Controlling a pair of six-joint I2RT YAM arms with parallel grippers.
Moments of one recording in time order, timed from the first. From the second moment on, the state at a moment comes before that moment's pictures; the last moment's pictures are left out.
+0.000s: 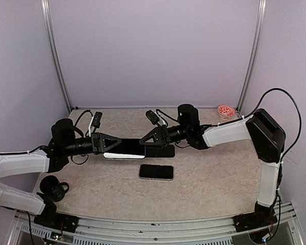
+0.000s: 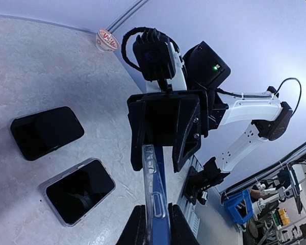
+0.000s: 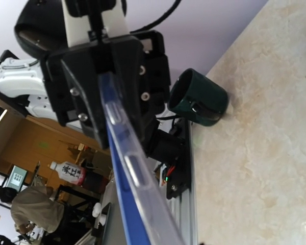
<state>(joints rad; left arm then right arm) -0.52 1.17 0.51 0.53 0.69 -0.75 0.75 1.99 1.23 0.62 -1.10 0.87</state>
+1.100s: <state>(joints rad) -0.52 1.17 0.52 0.53 0.74 -0.75 0.74 1.99 1.22 0.69 -1.17 0.91</state>
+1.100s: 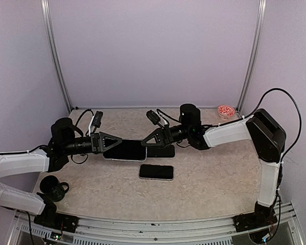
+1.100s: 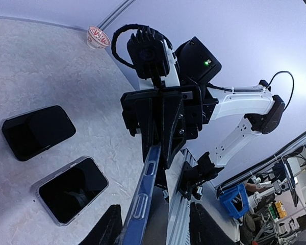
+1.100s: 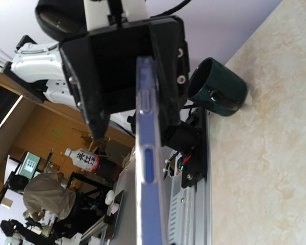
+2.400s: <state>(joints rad) -0.52 1.14 0.51 0.50 0.72 -0.75 0.69 1.92 1.18 0.72 -1.15 0.90</state>
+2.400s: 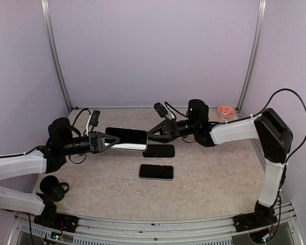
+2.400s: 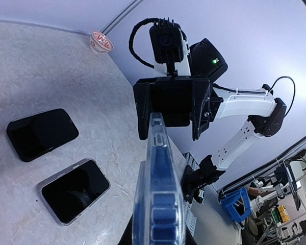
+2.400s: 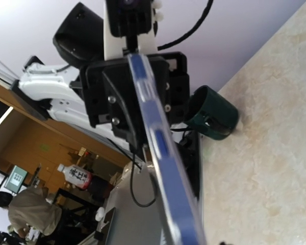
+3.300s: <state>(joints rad) -0.52 1.09 0.50 0.58 0.70 -0.77 0.75 1.92 1.19 0.71 -1.14 0.89</state>
